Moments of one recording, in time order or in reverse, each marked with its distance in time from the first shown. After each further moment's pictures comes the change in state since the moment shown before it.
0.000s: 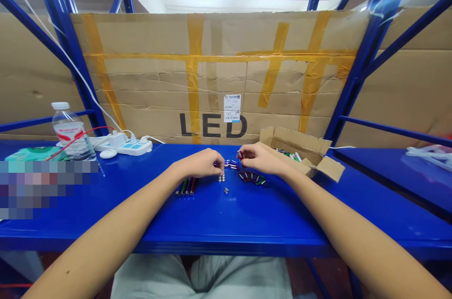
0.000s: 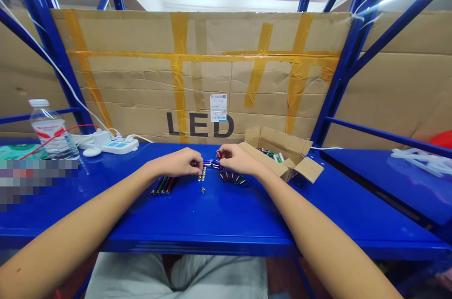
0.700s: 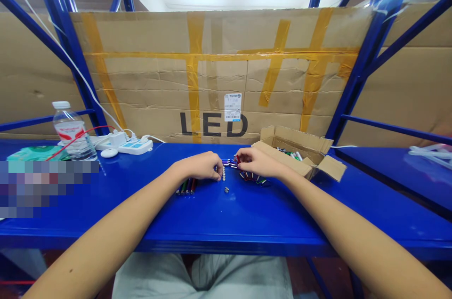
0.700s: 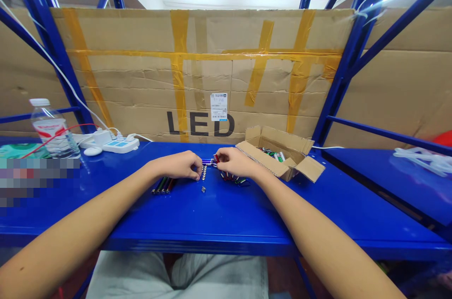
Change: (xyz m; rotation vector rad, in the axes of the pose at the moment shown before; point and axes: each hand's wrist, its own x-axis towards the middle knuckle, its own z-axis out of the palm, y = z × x) left_hand 0.001 -0.004 0.003 0.032 -0.125 -0.048; right_hand 0.004 0.017 0.012 -0.018 -0.056 -0.022
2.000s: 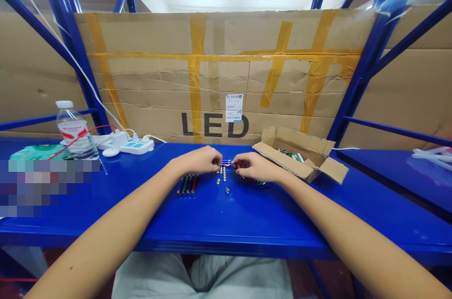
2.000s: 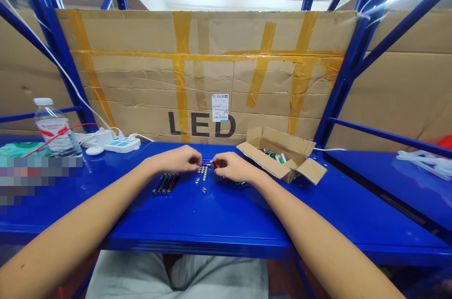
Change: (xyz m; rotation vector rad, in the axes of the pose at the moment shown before) left_hand -0.007 0.000 -0.011 0.030 0.128 -0.020; right_hand -0.003 -0.010 0.008 0.054 -0.085 0.028
